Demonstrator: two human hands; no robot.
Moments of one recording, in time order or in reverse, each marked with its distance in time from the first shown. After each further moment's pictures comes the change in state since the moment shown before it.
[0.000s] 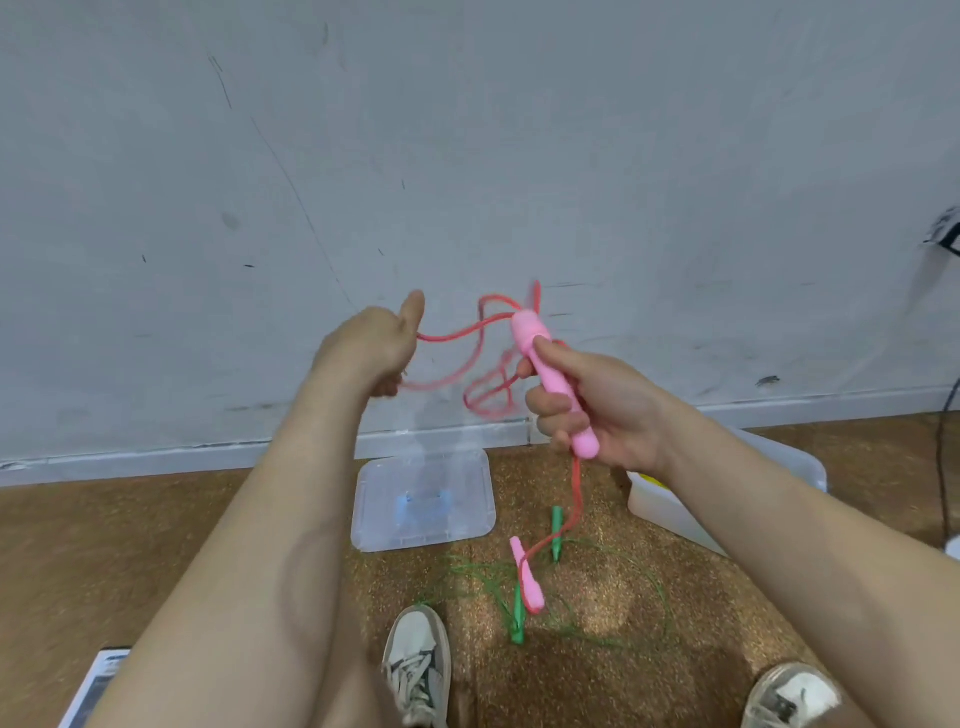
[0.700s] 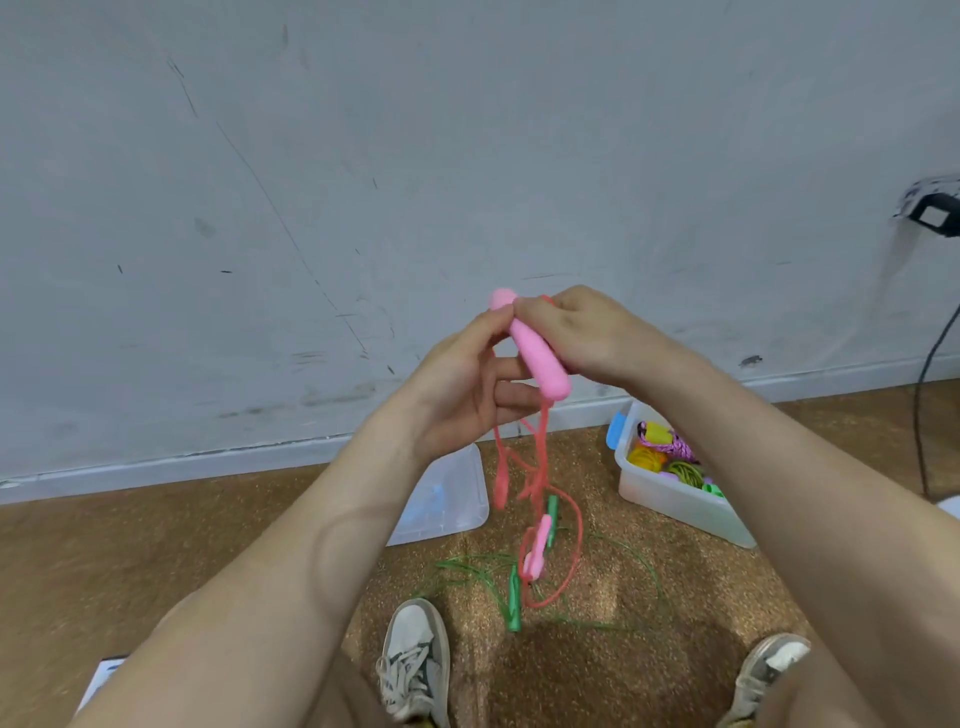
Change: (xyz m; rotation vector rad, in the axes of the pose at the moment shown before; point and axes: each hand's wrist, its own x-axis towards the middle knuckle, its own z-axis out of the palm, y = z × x) left_hand -0.057 0.042 0.062 -1.017 -0.667 0.153; right_hand -0.013 -0.037 0.006 -1.089 0.430 -0.389
